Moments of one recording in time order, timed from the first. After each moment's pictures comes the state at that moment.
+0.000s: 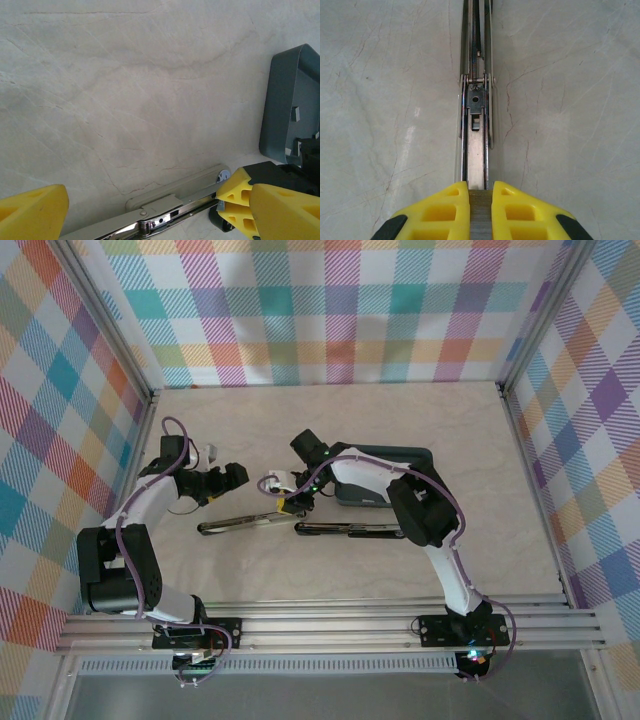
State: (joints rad) left arm 0.09 1.47 0.93 -0.55 0.54 -0.28; right arm 0.77 2.23 1.71 -0.61 -0.66 -0.83
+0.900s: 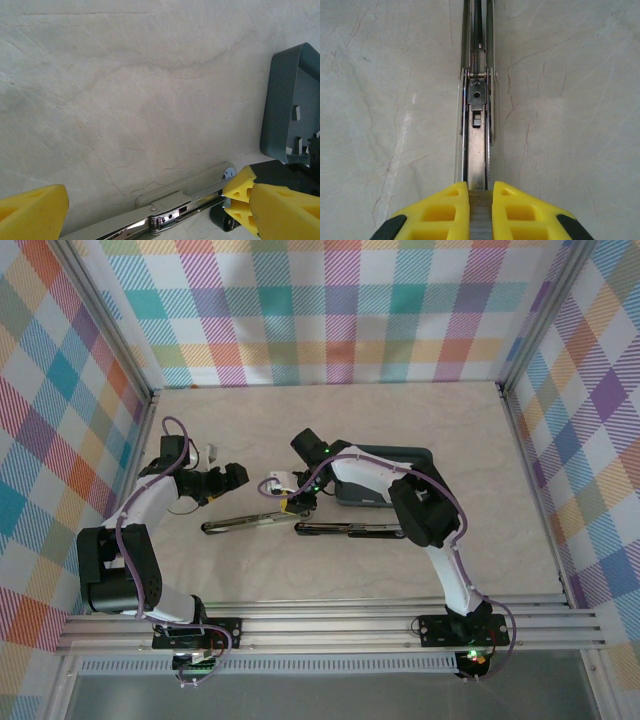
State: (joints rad) left arm 0.09 1.47 0.93 -0.55 0.54 -0.27; right arm 0.77 2.22 1.72 -0.68 -0.61 -0.87
